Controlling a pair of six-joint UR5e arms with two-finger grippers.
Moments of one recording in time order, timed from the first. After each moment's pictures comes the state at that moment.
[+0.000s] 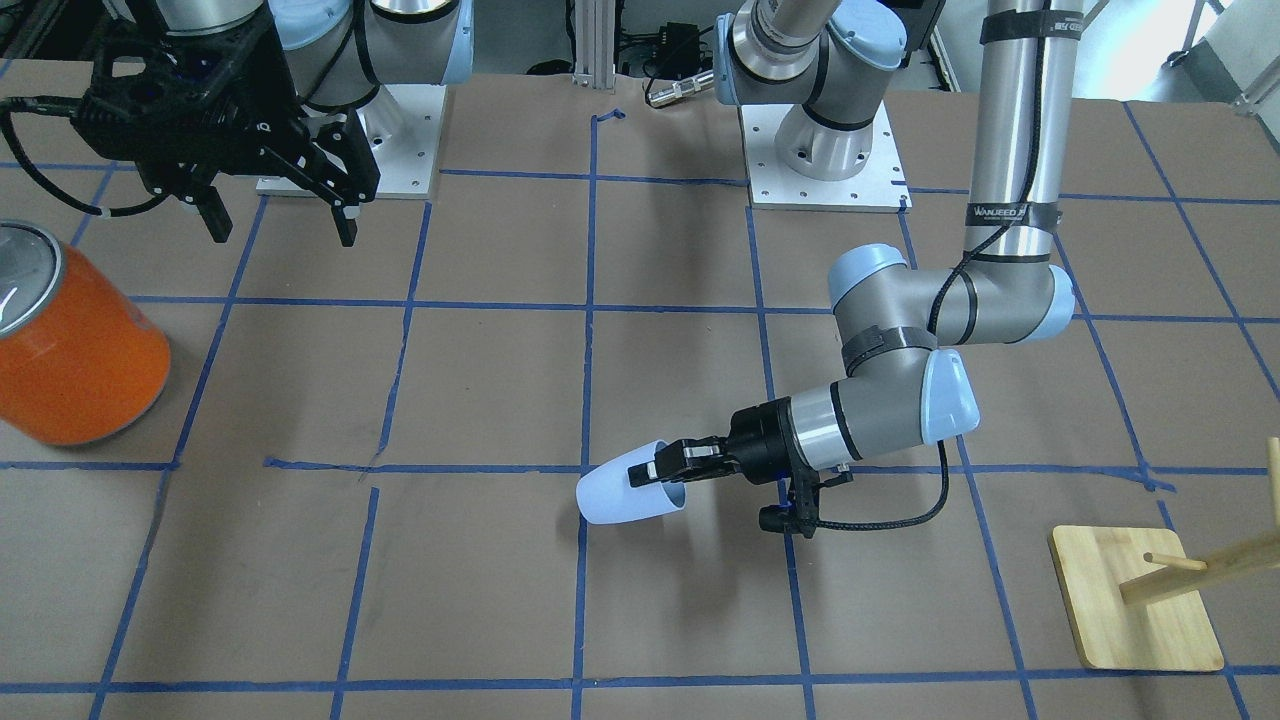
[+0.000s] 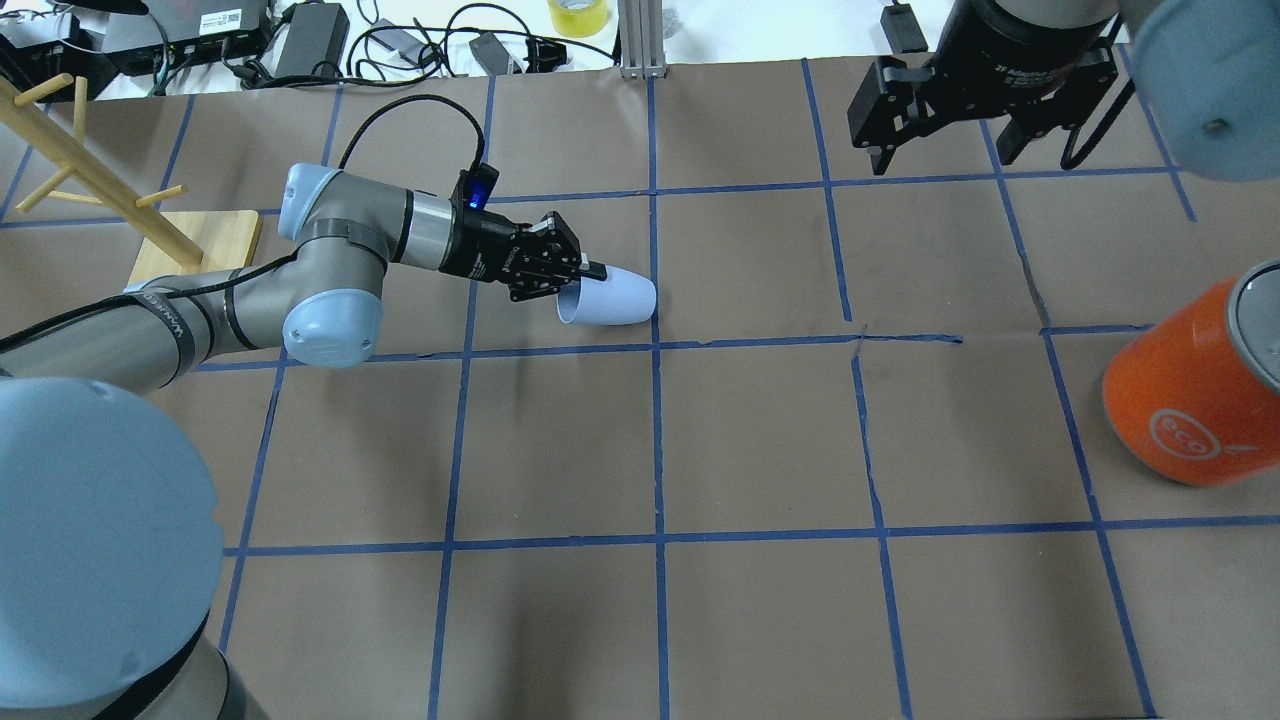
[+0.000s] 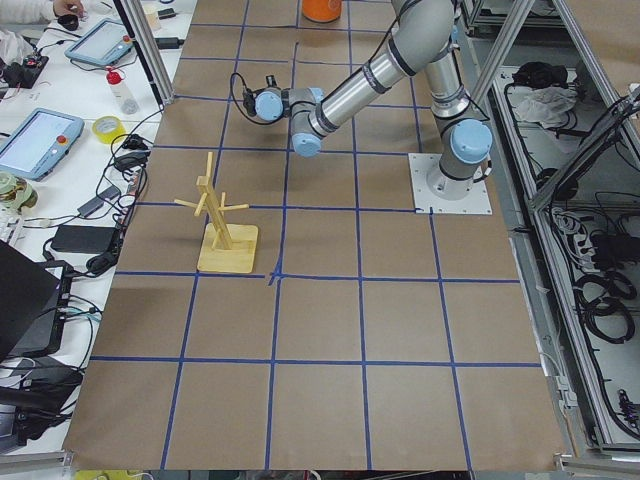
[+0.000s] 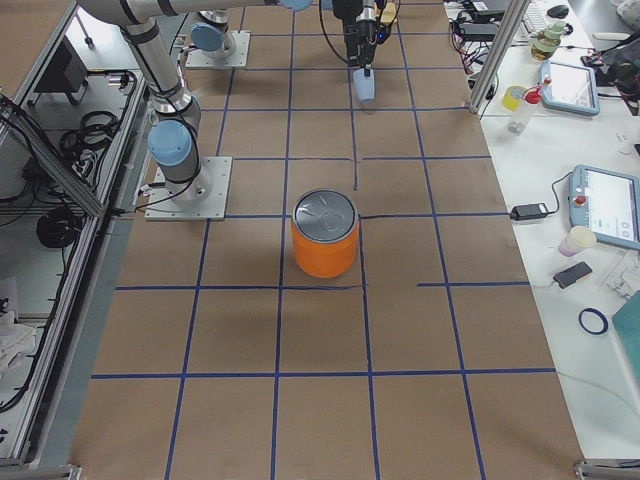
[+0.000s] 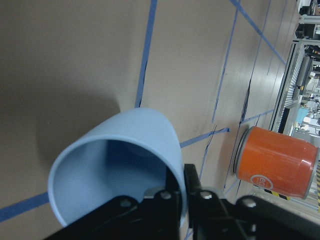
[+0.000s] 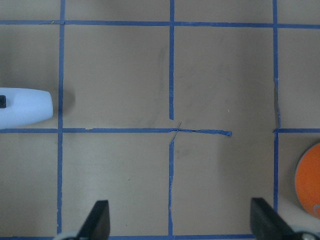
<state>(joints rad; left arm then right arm) -1.51 -2.08 -1.84 -0.81 0.58 -0.26 1.63 -1.60 1.52 -1.65 -1.61 0.04</state>
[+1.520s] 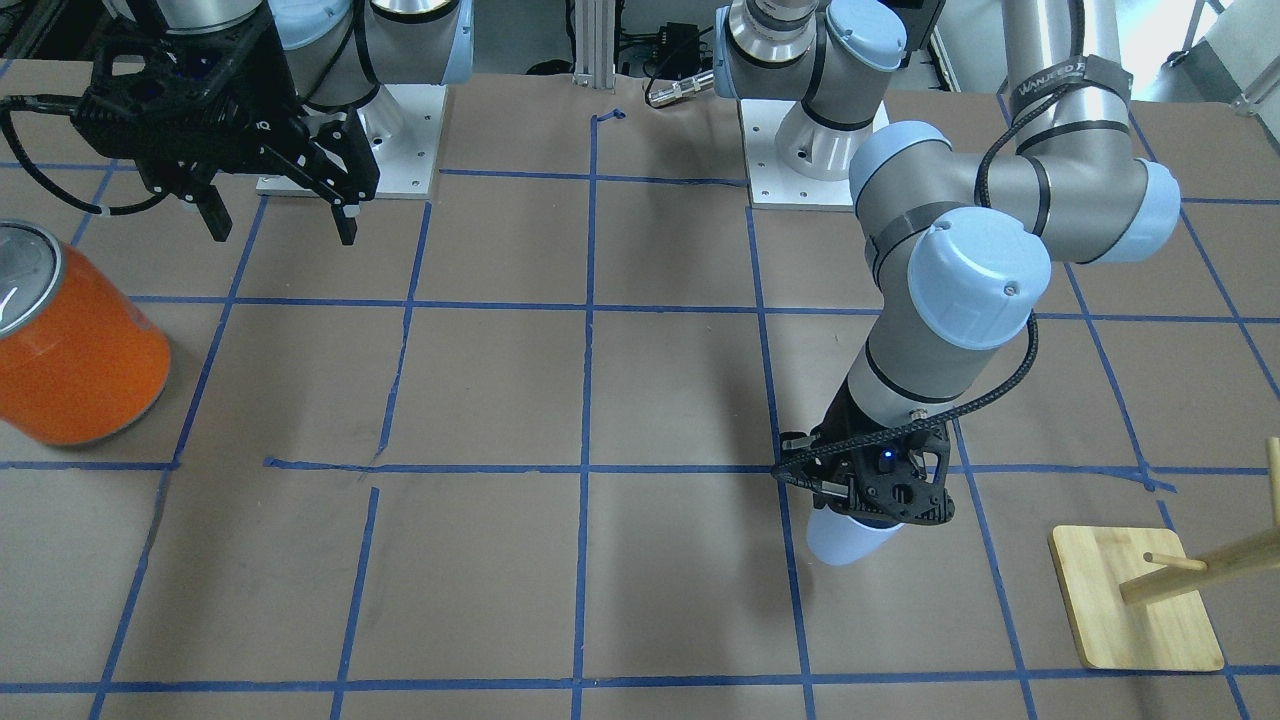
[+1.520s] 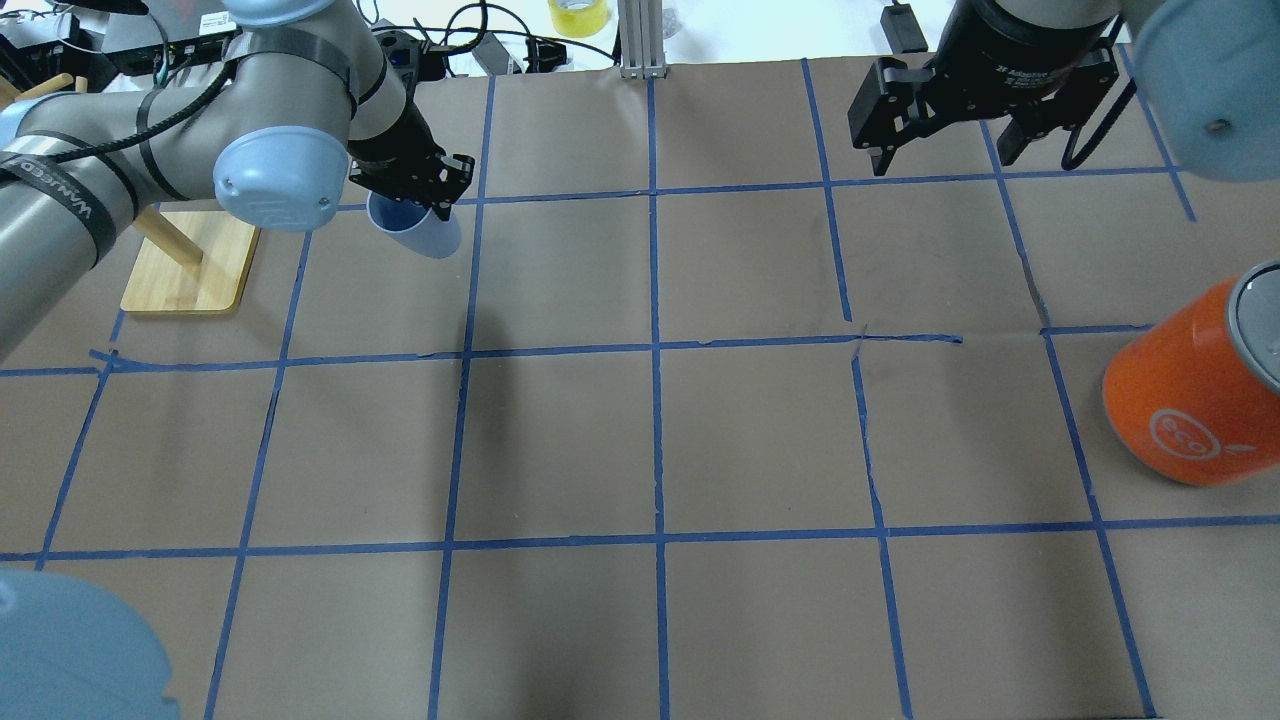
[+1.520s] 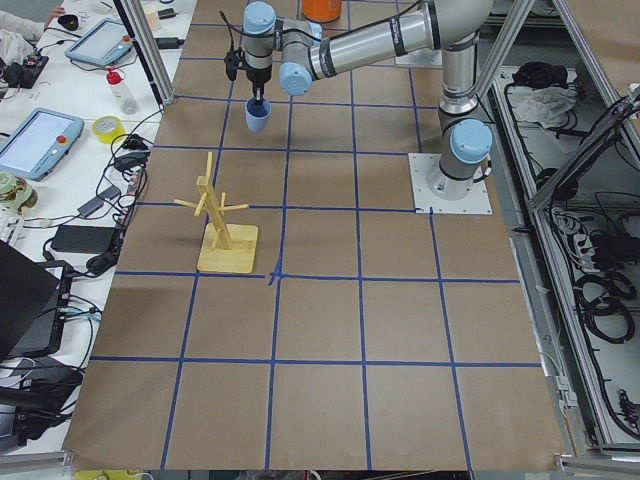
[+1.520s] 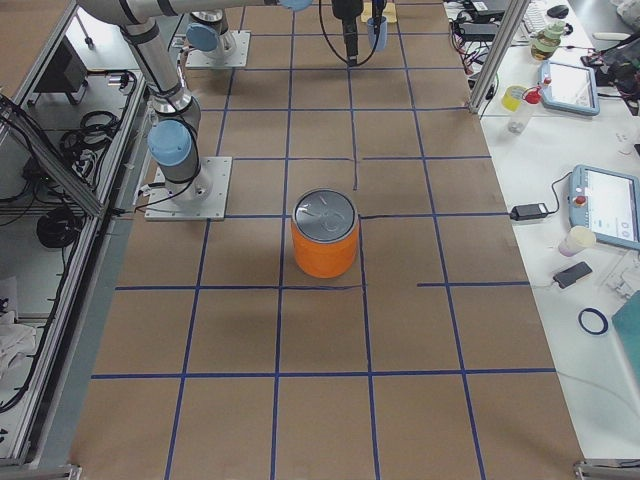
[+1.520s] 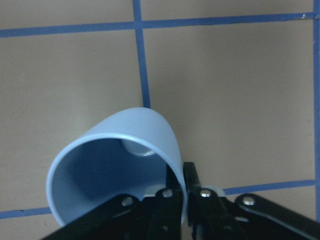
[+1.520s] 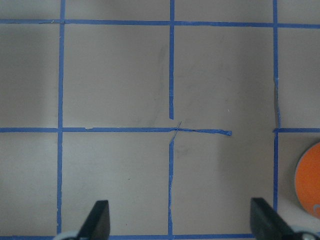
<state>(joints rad) -1.57 -1.94 -1.57 -1.08 1.56 0.16 1.63 -1.60 1.52 -1.65 -1.61 0.03</state>
